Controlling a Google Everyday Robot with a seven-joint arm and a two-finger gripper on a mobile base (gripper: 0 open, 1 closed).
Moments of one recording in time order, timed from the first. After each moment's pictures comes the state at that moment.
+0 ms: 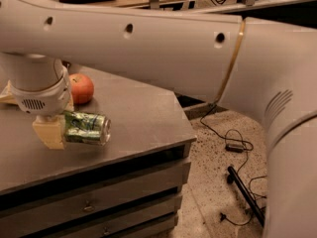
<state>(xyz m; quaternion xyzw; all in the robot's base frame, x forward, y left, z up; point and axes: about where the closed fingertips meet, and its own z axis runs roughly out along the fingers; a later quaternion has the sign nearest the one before) 0.429 0.209 0.859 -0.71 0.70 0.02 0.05</state>
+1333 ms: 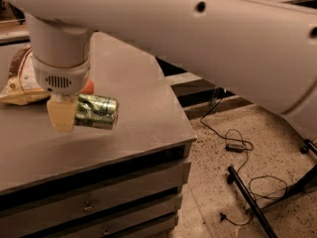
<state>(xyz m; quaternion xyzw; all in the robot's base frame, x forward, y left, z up) 0.443 0.184 0.906 -0.74 0.65 0.07 0.14</state>
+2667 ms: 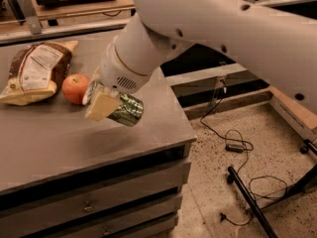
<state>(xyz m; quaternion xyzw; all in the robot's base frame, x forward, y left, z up) 0.467 0.134 0.915 -0.71 0.62 0.18 0.30</state>
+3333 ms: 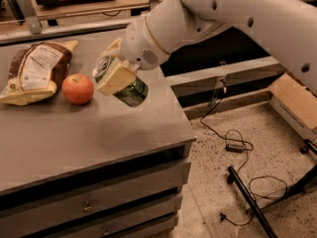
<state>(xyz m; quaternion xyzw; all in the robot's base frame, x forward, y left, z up) 0.510 0.112 0.948 -0.69 0.58 0.27 0.35</state>
